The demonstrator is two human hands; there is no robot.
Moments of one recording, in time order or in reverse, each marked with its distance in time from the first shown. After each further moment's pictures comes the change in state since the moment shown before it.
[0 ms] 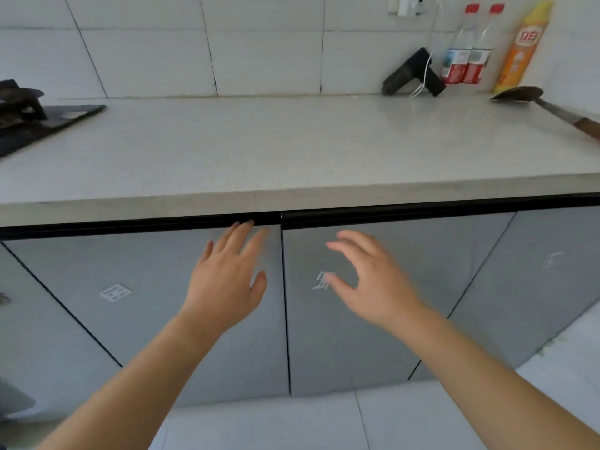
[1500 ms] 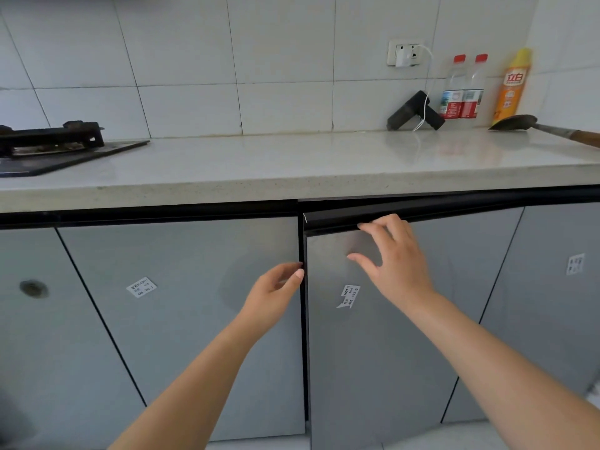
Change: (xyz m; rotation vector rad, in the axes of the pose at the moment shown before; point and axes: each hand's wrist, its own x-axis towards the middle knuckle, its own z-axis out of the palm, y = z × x) left_hand -0.030 0.023 0.067 -1.070 -0.050 -0.270; right_hand -0.004 0.033 0.037 -0.099 0.560 -0.189
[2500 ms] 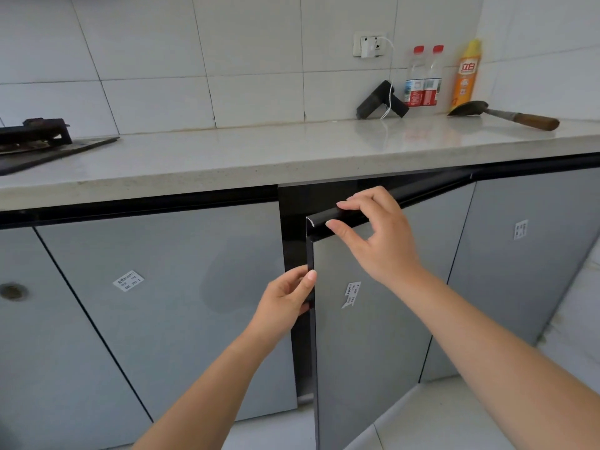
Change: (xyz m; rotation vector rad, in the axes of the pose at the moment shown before) left_hand -0.052 0.014 0.032 -0.283 -0.148 -0.065; right_hand -0.004 -0.051 -0.057 0.218 0.037 0.126
